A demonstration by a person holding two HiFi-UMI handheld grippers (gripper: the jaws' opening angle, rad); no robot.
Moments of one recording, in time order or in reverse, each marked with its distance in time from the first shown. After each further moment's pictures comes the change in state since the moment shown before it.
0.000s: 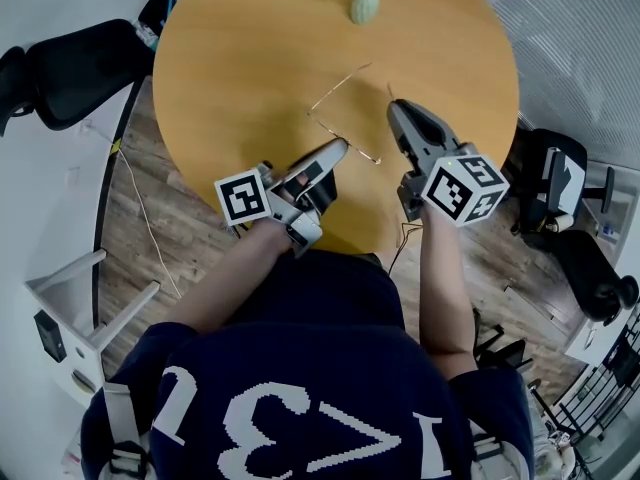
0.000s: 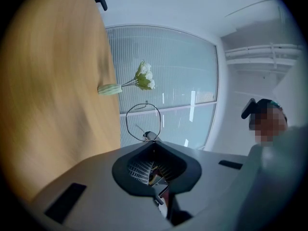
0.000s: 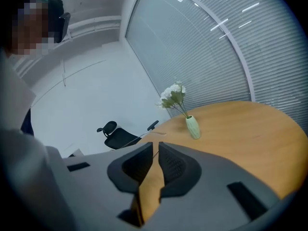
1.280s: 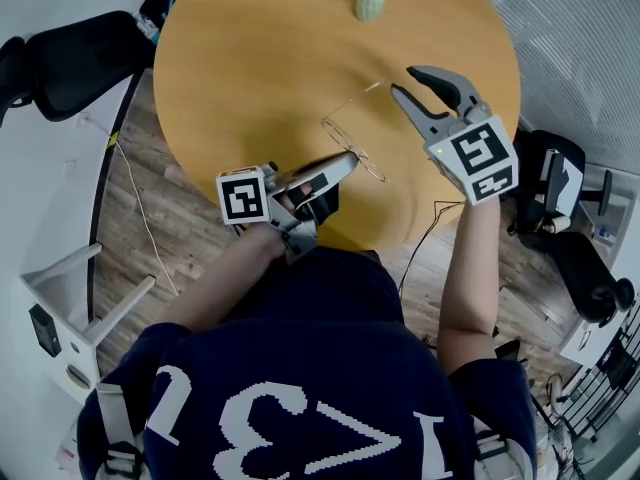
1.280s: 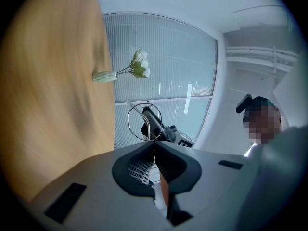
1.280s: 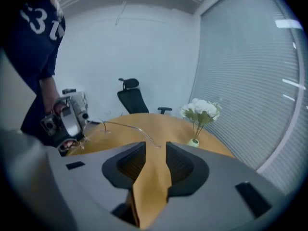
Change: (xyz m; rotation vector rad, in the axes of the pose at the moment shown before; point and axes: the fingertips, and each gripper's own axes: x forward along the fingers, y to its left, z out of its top) left arm -0.004 -0.015 -0.025 -0.024 0.130 -0.050; right arm 0.021 0.011 0.033 -0.813 0.266 0.065
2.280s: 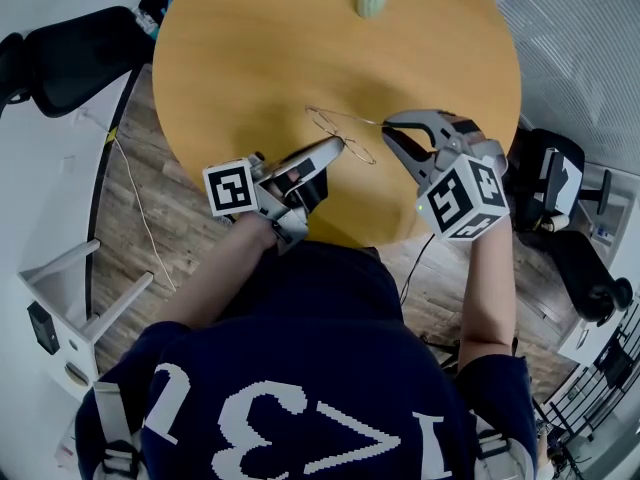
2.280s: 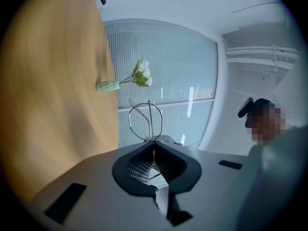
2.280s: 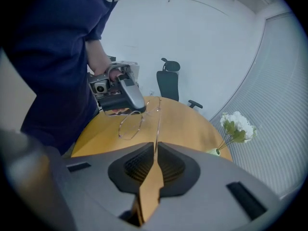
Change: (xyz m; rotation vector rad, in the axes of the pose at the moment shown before) left arm -0.012 0.005 0.023 0.010 -0.054 0.032; right arm -0.017 0.082 -0.025 -0.451 0.203 0.238
